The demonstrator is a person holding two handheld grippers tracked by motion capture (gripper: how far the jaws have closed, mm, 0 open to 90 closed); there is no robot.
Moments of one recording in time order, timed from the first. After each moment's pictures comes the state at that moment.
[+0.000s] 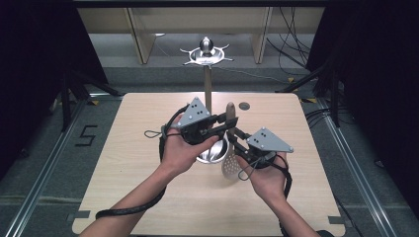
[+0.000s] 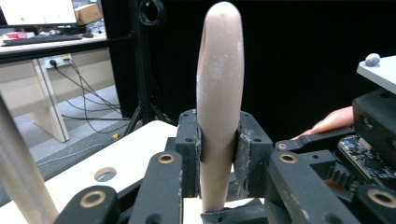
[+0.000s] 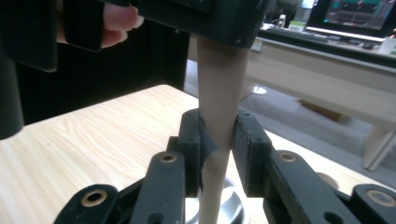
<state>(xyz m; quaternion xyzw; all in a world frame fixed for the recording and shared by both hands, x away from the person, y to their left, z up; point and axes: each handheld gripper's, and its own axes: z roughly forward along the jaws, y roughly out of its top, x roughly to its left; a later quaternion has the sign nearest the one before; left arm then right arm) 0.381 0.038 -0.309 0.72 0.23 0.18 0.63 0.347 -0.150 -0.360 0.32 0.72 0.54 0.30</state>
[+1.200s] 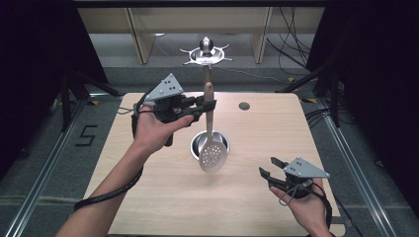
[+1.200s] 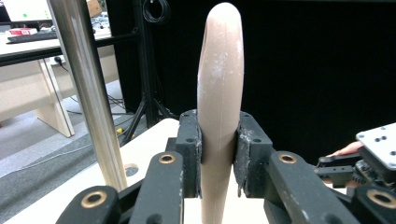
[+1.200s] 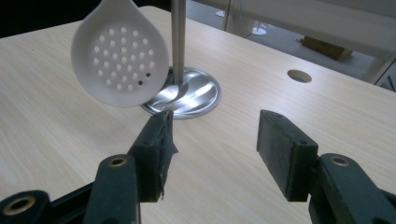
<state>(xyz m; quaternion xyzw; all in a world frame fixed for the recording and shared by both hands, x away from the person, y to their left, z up) 0.403 0.091 -0.267 0.74 0.23 0.16 0.61 0.314 -0.249 -0.426 0.36 0.76 0.46 0.28</state>
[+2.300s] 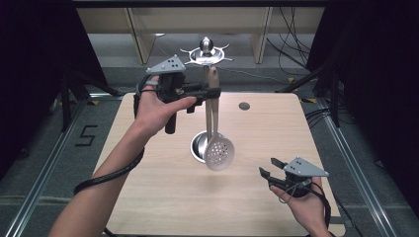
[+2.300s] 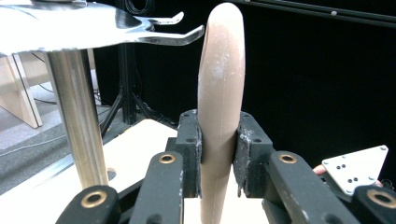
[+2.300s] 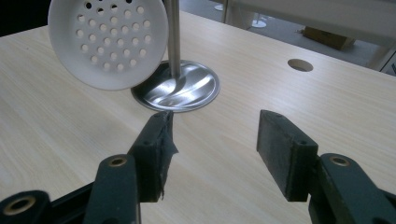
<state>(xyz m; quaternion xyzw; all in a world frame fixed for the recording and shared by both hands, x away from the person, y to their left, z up) 0.427 0.085 -0.237 0.74 0.24 0.10 0.62 0.316 -0.250 -0.432 0.38 0.76 0.46 0.24</state>
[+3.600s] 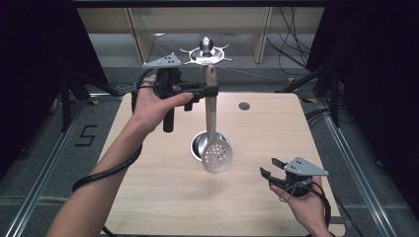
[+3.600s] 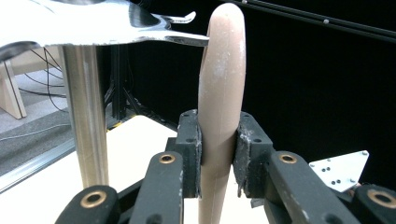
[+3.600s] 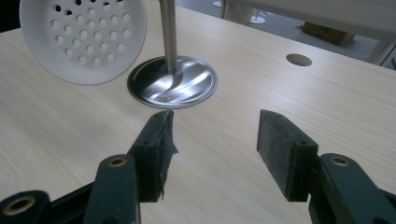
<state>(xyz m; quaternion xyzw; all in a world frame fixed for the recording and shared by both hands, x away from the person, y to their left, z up) 0.435 0.092 -0.237 0.74 0.25 0.06 0.62 0.319 -0.252 -0.435 0.39 0.76 0.46 0.24</state>
